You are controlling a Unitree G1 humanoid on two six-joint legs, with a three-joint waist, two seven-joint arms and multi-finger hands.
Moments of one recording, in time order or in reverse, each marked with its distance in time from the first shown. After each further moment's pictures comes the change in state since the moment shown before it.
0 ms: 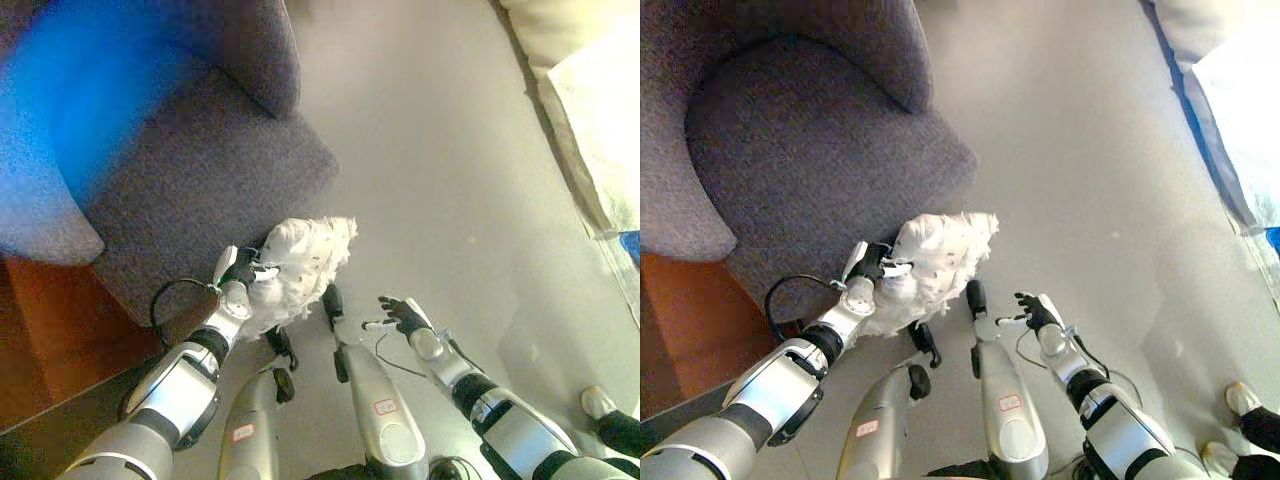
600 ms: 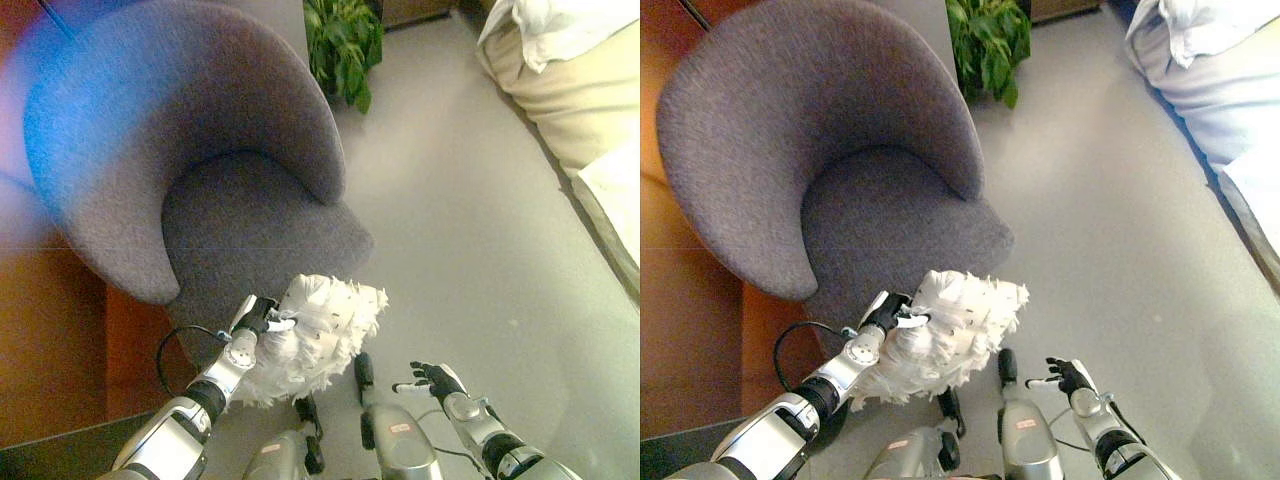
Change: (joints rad) left arm 0.269 0.008 -0.011 -0.230 0.054 0.055 -0.107; right arm 0.236 -0.036 -0.159 0.066 -0.049 -0.031 0.082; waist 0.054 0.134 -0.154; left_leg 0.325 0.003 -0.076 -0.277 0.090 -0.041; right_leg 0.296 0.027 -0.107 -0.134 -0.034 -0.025
